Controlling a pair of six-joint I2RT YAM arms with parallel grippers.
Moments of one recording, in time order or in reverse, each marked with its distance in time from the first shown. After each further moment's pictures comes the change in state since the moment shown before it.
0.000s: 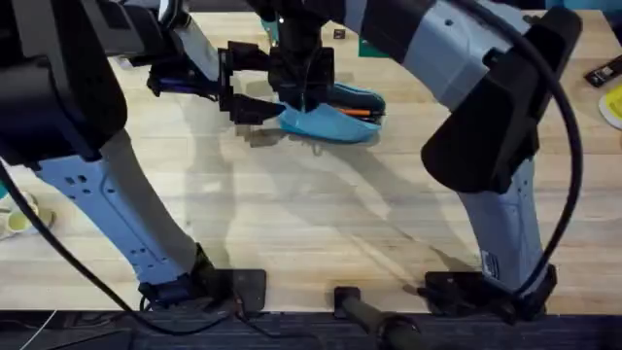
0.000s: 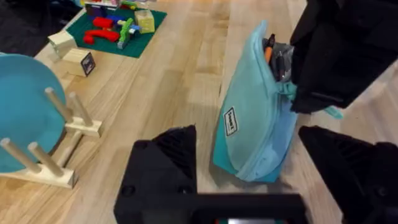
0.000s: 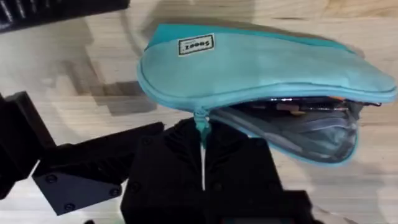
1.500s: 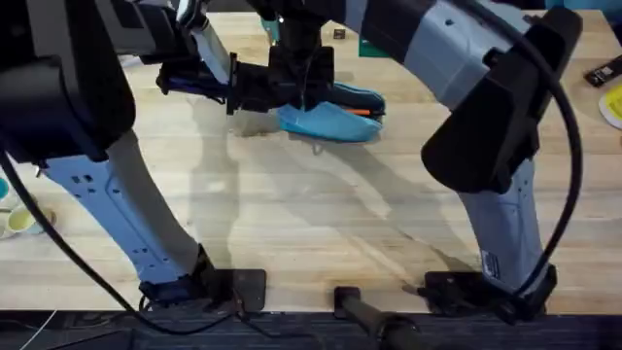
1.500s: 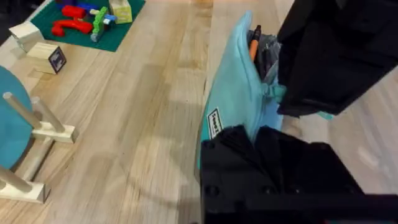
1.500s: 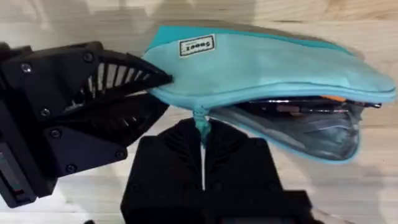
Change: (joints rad) left arm -0.048 0.000 0.000 -0.032 -0.057 0.001; right arm -0.001 0.000 0.000 0.007 0.003 -0.002
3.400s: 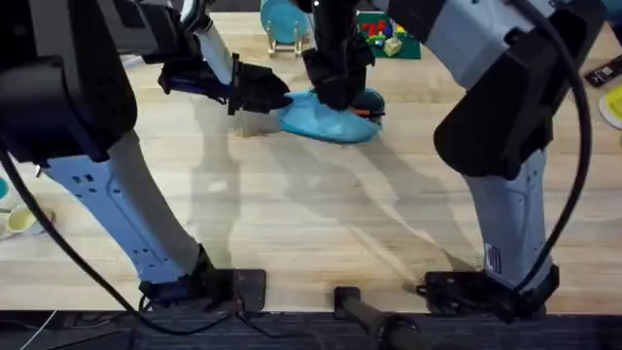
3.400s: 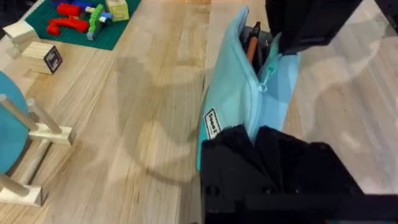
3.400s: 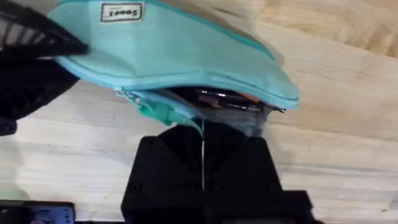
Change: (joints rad) left arm -0.009 0.000 0.000 0.006 -0.017 0.000; right arm -0.106 0.000 0.013 -0.198 0.027 -0.381
